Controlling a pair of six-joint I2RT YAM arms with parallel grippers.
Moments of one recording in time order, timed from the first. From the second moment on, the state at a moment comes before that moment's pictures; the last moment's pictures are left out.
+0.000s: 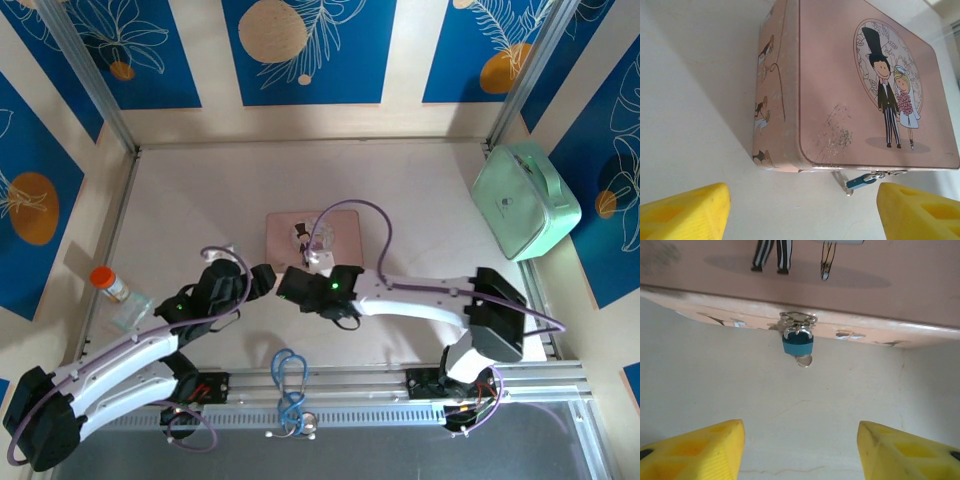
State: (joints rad) left arm -0.72 0.84 0.42 -0.22 -0.14 -0.92; right arm 1.22 1.63 1.19 -0.86 0.46 0.99
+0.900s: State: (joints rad) left arm -0.72 0.65 0.28 -0.16 -0.13 -1.08; right arm 1.08 1.81 1.19 -0.65 0.36 0.97
